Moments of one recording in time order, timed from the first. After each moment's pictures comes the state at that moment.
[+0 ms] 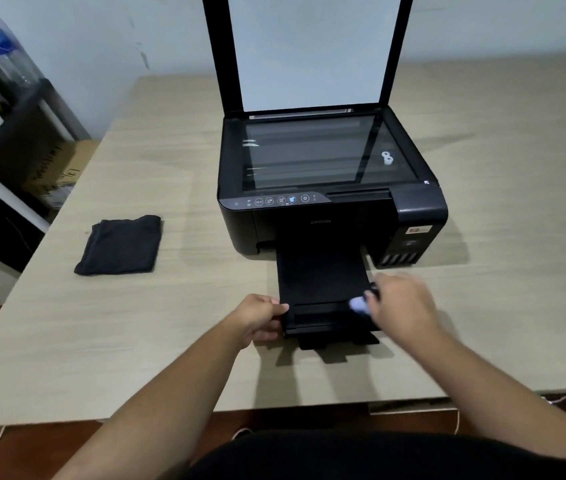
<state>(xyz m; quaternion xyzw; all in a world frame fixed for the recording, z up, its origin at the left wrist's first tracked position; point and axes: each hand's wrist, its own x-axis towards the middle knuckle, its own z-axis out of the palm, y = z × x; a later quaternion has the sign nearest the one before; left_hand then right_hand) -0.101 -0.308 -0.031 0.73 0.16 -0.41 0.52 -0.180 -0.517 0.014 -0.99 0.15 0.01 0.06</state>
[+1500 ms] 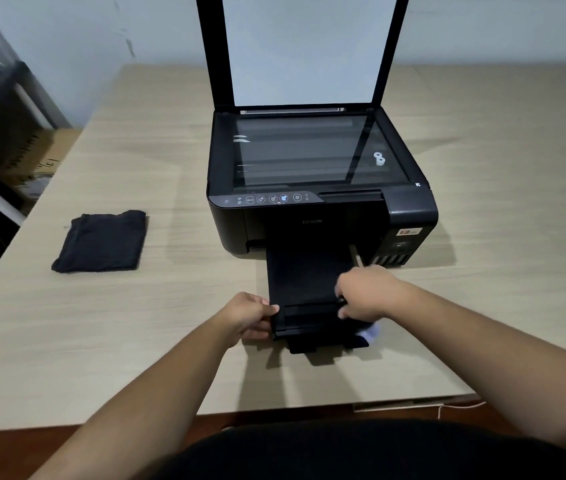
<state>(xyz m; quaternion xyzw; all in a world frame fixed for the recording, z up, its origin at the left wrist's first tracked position) -0.093 -0.307 -0.038 0.75 0.13 -0.41 0.51 -0.132 -0.514 0.021 -0.97 -0.07 0.21 -0.08</state>
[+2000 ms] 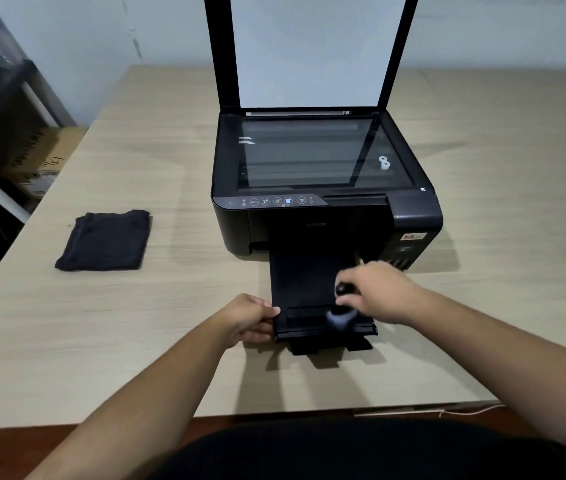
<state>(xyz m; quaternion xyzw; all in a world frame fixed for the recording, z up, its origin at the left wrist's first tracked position) -0.091 -0.304 -0.037 0.73 0.14 -0.42 0.52 -0.140 -0.524 0.037 -0.99 -0.06 0.15 0.01</state>
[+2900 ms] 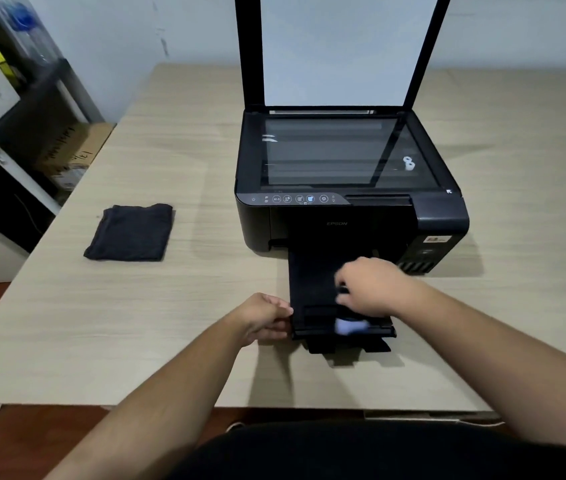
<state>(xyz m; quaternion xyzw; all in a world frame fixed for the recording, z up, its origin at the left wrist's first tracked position) -0.098 -0.297 -0.035 0.70 0.12 -0.44 0.55 -0.124 -0.483 0.050 -0.98 -0.06 0.20 -0.01</state>
